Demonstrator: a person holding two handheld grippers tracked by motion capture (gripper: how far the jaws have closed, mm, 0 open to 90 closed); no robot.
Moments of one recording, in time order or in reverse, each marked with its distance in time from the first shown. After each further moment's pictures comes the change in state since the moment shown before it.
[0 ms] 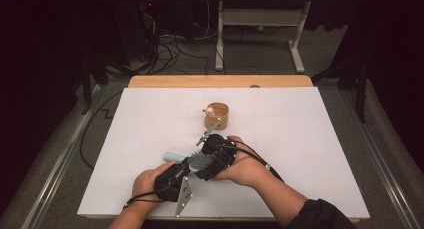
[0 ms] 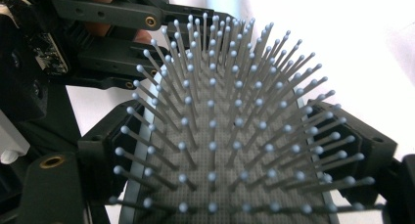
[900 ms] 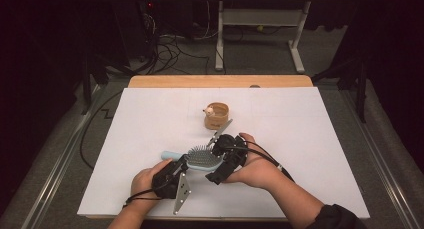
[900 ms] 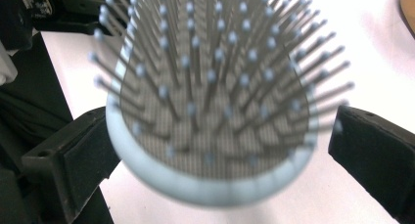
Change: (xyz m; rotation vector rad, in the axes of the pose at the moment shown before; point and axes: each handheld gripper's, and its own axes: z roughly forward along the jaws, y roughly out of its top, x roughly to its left) left arm 0.006 -0.004 0.001 0.020 0.020 -0.041; right arm -0.004 -0.020 -0.020 0.033 -0.056 -0.009
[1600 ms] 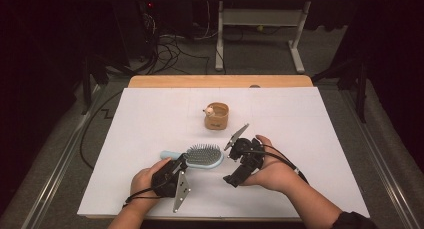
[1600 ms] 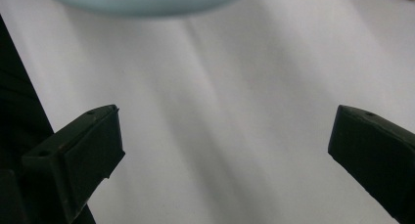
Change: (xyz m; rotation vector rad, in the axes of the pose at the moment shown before) left arm 0.002 -0.001 0.001 0.010 0.004 -0.022; right arm -0.018 -0.038 -0.005 0.046 -0.058 0.007
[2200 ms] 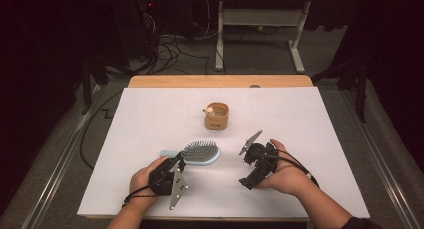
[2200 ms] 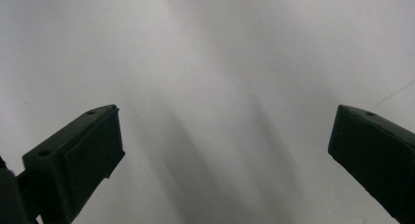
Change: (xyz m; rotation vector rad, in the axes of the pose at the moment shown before) left arm 0.009 -0.003 -0.002 -0.029 0.013 -0.088; right arm -0.023 -0.040 0.014 0.059 -0.060 0.024
